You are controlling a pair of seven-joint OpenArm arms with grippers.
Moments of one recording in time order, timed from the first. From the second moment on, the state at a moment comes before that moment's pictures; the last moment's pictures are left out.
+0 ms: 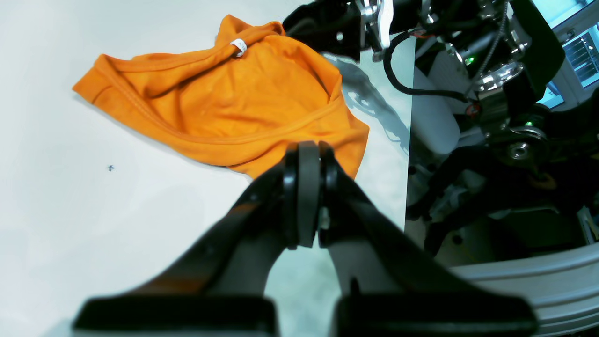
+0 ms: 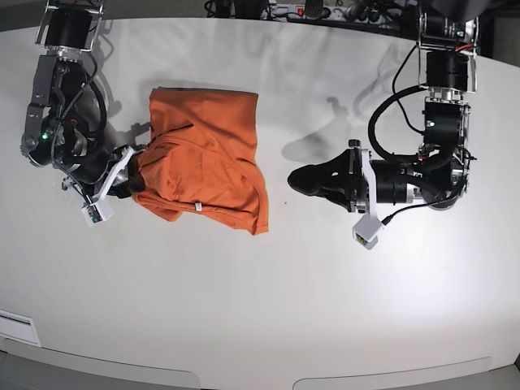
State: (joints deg) left arm -12.4 -21.9 2.6 87.6 -89.2 -42.9 82.3; right arm -0.6 15.5 13.9 94.9 28.1 35.0 -56.6
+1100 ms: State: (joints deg) left arm -12.4 -22.7 2.6 87.6 -89.2 -42.9 82.3; right arm -0.6 15.6 13.9 103.6 28.5 35.0 -56.3
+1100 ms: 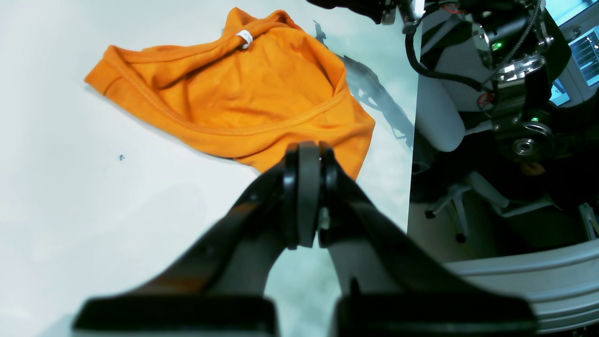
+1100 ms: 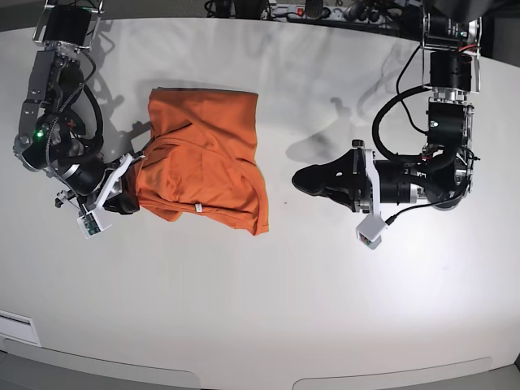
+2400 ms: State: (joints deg) left arm -12.3 -22.7 2.6 87.6 -89.2 -42.9 82.3; right arm -4.2 13.5 13.9 97.5 20.5 32.7 -51.6
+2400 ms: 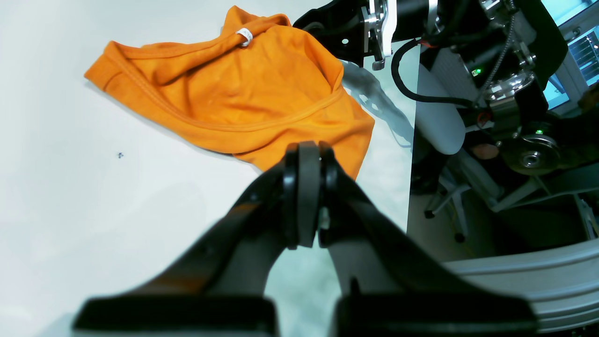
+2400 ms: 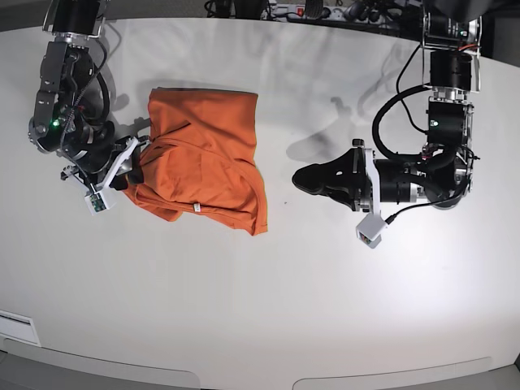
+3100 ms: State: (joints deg) left arm -12.3 -22.7 2.6 87.6 -89.2 -42.9 82.4; right arm 2.4 13.5 13.9 97.5 22.7 32.0 -51.2
